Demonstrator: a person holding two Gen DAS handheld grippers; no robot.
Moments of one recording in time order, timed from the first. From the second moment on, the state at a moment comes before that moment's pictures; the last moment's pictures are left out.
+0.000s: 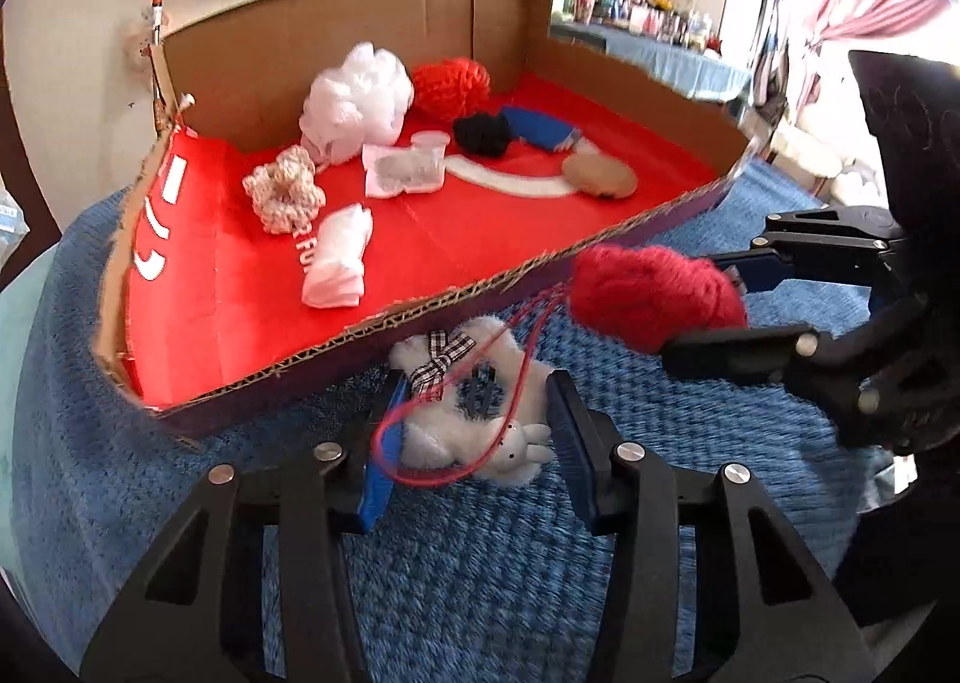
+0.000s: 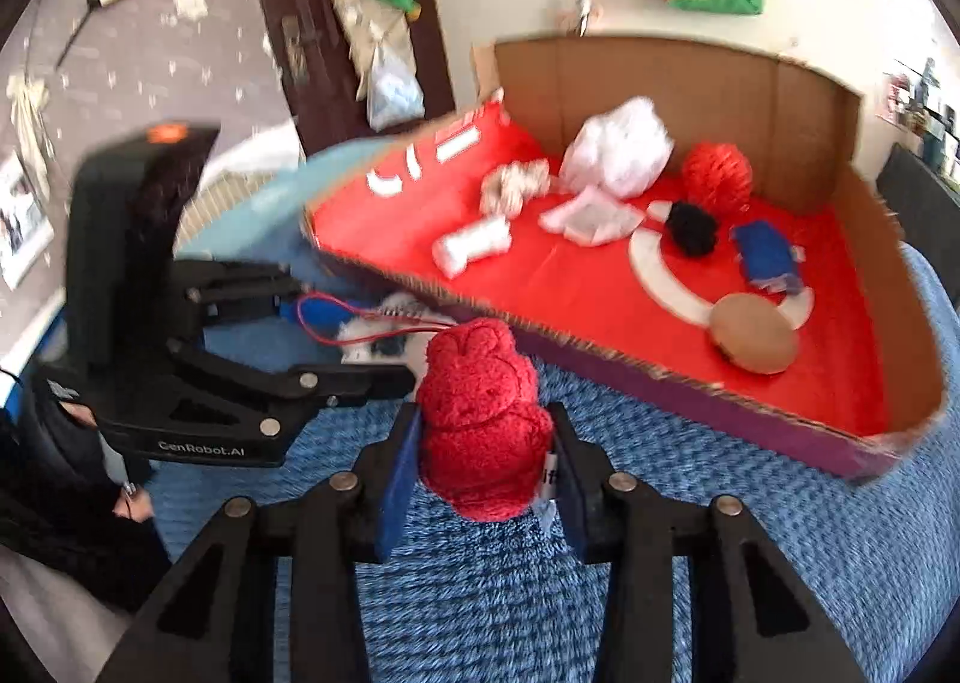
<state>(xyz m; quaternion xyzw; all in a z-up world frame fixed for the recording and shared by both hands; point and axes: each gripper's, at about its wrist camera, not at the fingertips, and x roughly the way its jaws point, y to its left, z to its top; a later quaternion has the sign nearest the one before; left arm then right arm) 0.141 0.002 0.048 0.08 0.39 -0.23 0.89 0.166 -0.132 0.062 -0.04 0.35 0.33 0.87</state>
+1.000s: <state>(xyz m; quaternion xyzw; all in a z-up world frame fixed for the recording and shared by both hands) 0.227 -0.026 0.076 0.11 0.40 -0.26 0.87 0.283 -0.139 0.068 -0.03 0.41 0.27 0.87</state>
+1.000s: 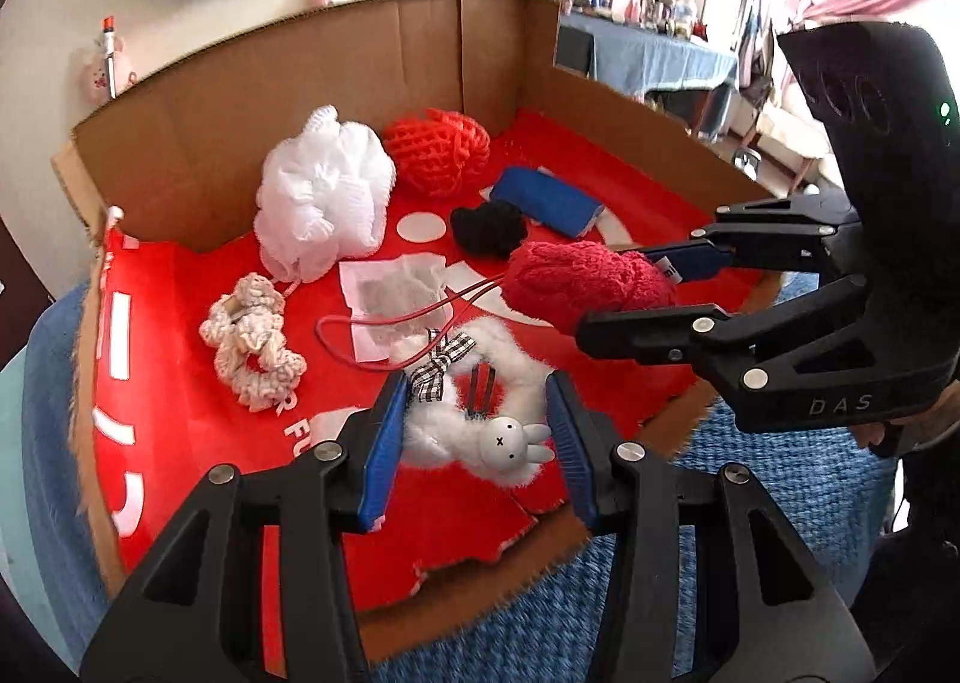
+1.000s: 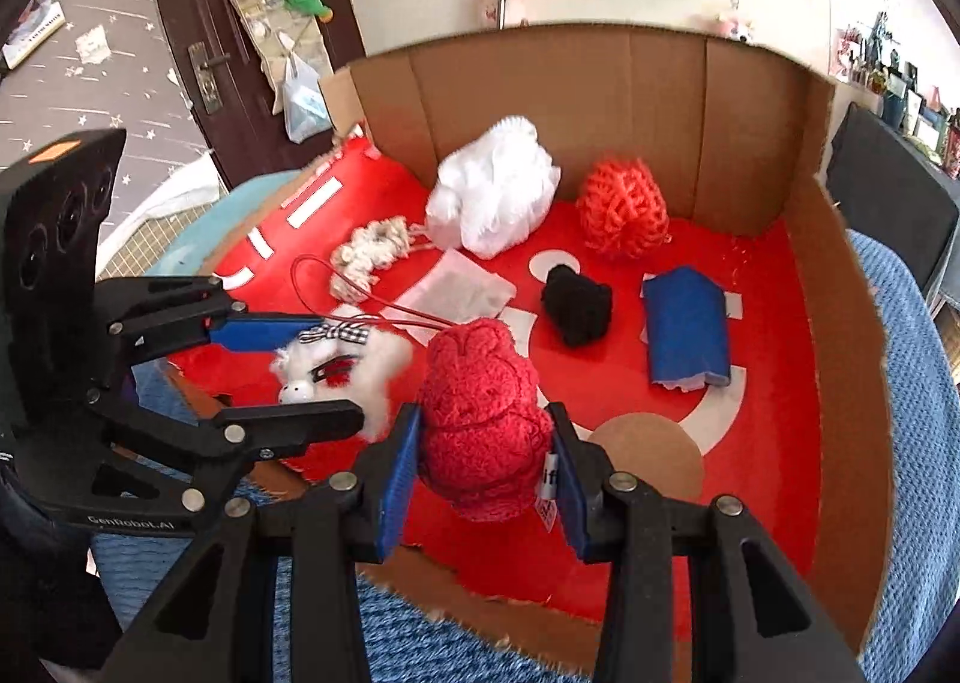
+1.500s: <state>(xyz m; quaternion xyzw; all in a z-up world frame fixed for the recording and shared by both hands) 0.249 -0.029 0.052 0.11 0.44 -0.26 0.85 0.298 -0.136 0.054 -0.05 0.43 0.27 0.86</state>
